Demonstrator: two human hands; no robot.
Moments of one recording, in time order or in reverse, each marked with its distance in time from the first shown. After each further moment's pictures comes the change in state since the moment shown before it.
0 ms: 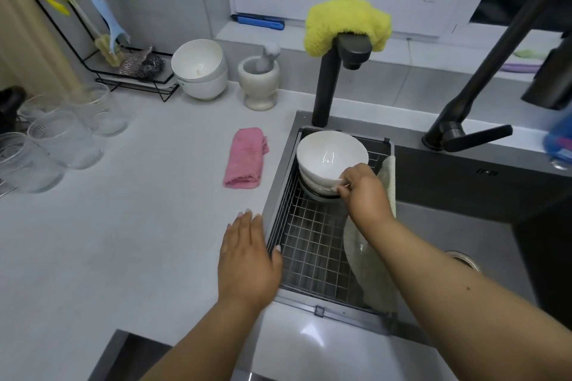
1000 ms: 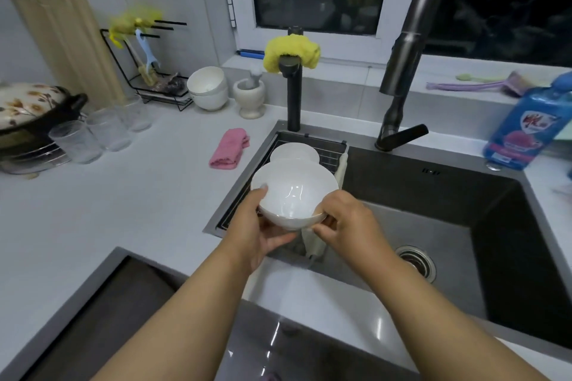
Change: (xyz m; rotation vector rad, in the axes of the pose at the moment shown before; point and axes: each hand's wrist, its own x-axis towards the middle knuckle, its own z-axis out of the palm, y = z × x) left_hand -0.088 0.163 -0.095 -1.723 -0.194 -0.610; right_hand -0.167 0.034 -0.127 0.226 -0.010 -0.439
